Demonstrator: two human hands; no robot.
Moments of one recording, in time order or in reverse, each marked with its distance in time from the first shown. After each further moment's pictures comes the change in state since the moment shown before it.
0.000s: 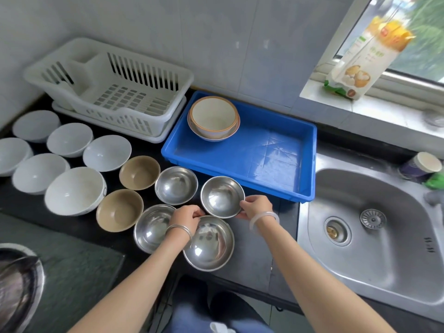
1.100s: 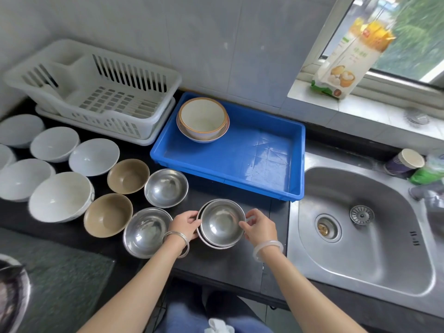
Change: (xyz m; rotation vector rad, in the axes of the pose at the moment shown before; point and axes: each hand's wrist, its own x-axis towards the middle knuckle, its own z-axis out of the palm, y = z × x) left_hand 0.000 0.006 0.025 -0.645 -0.104 -0.297; right_hand -0.010 0.060 -0.019 -0.250 0.134 -0.220
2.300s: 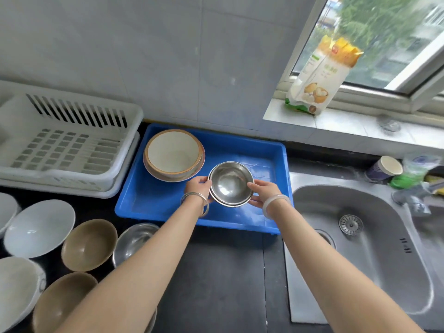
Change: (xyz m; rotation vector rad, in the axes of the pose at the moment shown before) left_hand 0.101 0.186 0.079 -0.139 -0.035 0.080; right_hand 0.162 -0.094 -0.077 0.699 -0.059 0.249
